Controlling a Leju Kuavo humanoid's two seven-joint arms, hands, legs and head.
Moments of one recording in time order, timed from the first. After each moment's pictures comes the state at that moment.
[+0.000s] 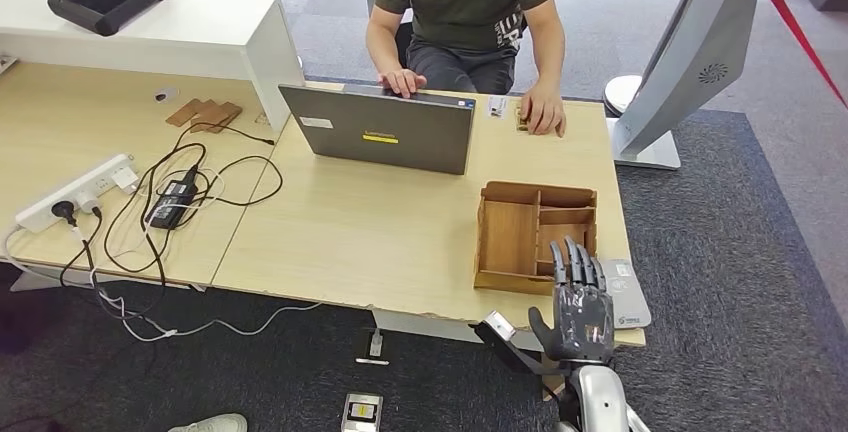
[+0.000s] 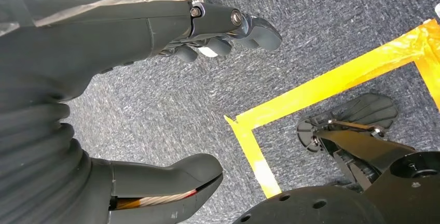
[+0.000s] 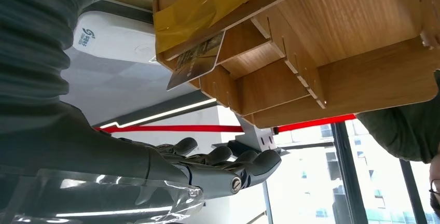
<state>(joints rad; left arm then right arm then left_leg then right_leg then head) -0.10 0.17 -1.17 -0.27 0.80 0.05 -0.20 -0.20 -0.20 0.73 -1.20 1.32 -0.61 0.47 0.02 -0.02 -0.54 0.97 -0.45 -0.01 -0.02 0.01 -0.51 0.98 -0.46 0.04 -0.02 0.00</state>
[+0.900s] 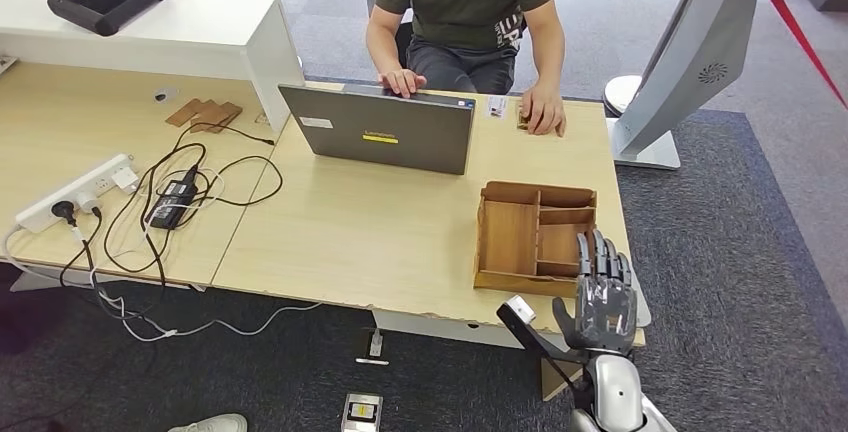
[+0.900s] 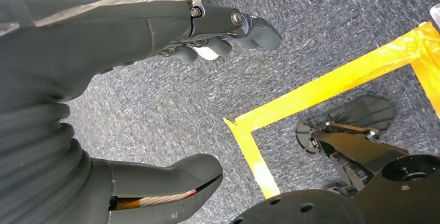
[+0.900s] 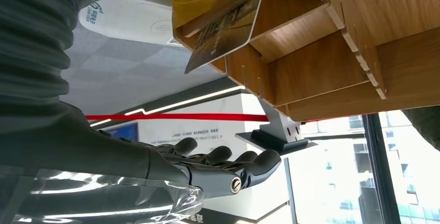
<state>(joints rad) -0.12 0.17 -1.17 -0.28 0.80 0.03 -0.17 -0.26 -0.25 0.75 -1.12 1.32 -0.65 0.57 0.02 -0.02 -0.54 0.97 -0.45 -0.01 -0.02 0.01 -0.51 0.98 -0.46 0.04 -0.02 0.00</state>
